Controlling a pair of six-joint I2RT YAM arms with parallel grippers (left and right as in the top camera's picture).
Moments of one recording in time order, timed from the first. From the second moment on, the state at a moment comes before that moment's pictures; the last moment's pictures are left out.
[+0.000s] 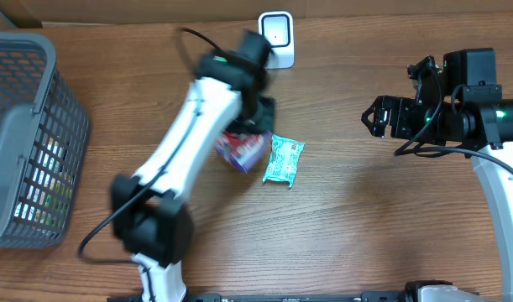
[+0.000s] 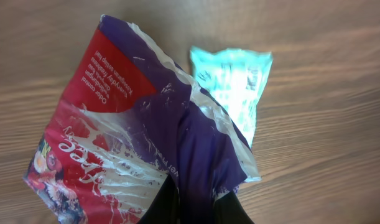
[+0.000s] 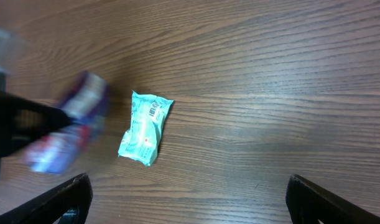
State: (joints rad) left arm -0.46 2.00 1.83 -1.29 0.10 -0.36; right arm 0.04 1.42 1.45 -1.13 -0.35 0.18
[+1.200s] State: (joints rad) left arm 0.46 1.78 2.75 -1.68 0.07 -0.28; right arm 0.04 1.42 1.45 -1.14 -0.35 0.18
